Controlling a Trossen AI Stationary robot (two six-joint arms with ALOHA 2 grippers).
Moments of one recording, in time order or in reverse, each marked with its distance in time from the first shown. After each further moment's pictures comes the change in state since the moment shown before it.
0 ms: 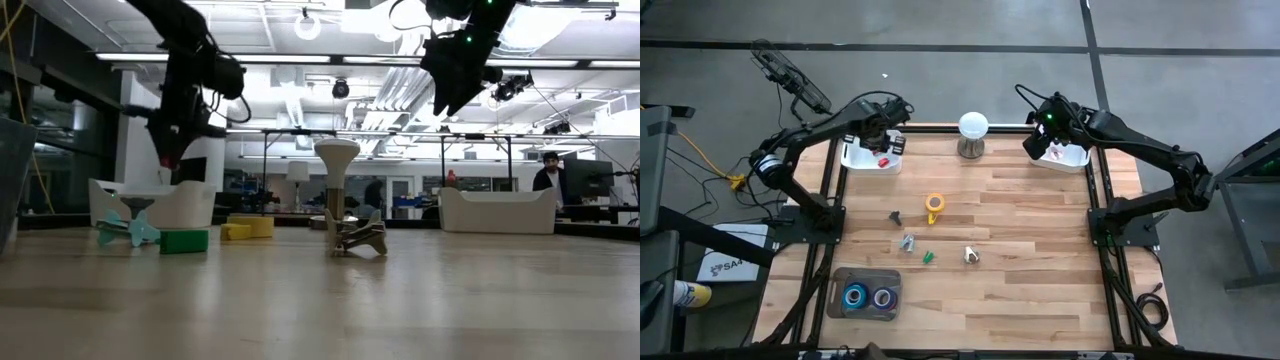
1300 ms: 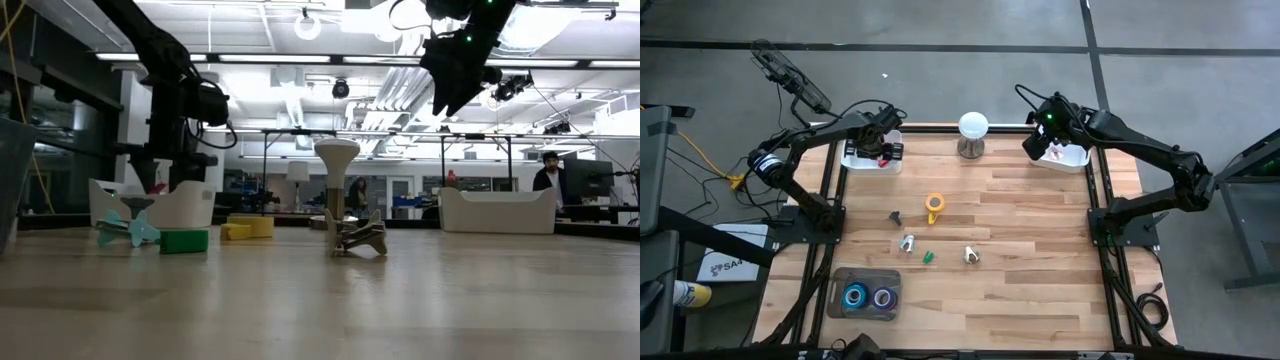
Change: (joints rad) left arm 0.102 0.000 -0.232 0.288 0.138 0.008; right arm 0.000 0.000 0.000 -0.001 -0.021 0.005
